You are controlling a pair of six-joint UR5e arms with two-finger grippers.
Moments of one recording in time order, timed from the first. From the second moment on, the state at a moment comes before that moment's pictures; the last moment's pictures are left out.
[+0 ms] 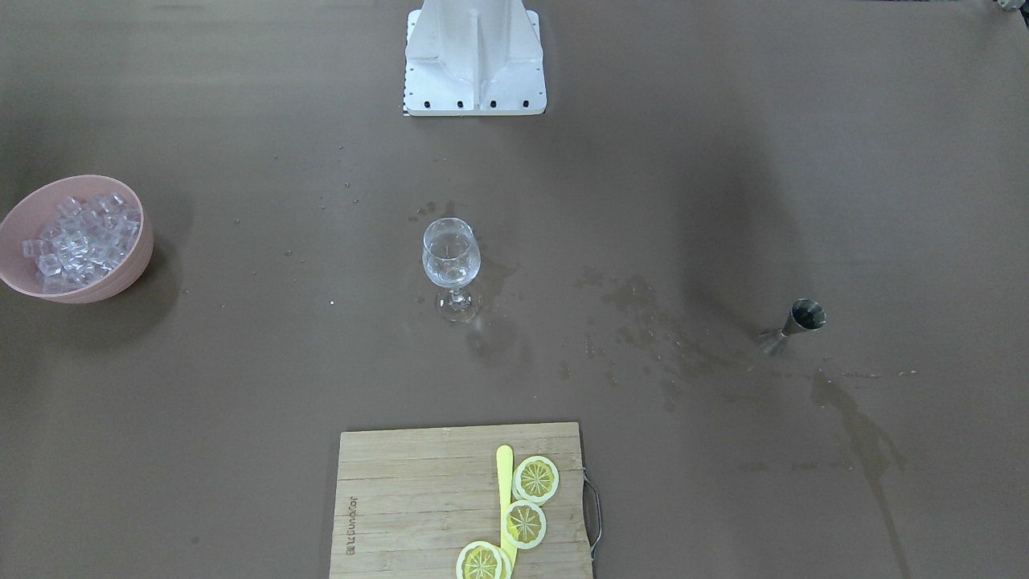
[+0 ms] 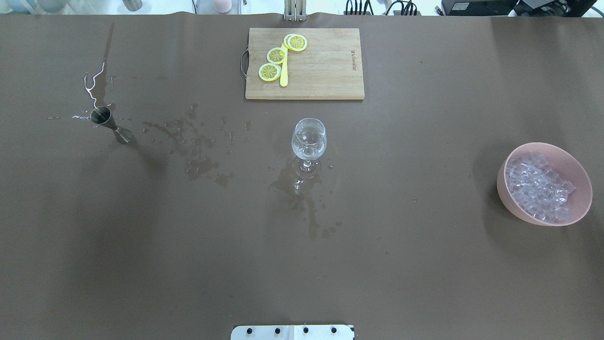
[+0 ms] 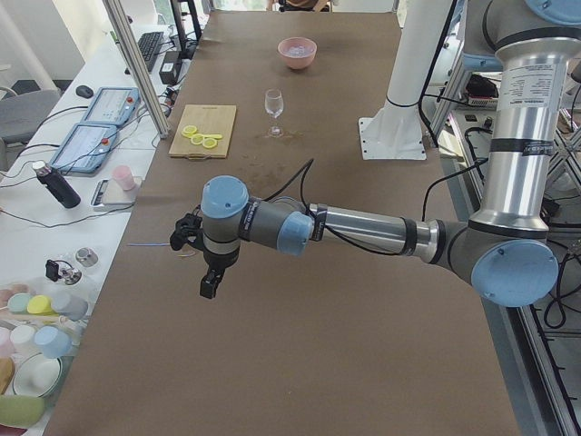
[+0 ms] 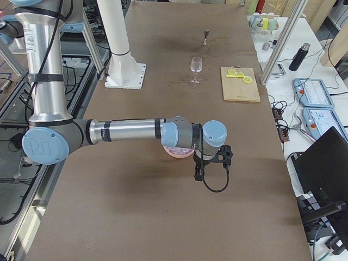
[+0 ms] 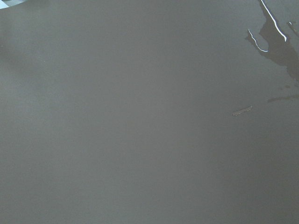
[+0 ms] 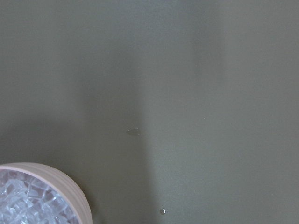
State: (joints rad) left arm -1.56 -1.63 -1.68 -1.73 -2.29 0.01; right arm 1.53 -1.53 1.62 -1.71 2.42 0.04
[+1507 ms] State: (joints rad) left arm -1.10 -1.59 -2.08 -1.88 -2.02 -0.87; right arm 1.53 -1.55 1.62 -1.70 2.42 0.04
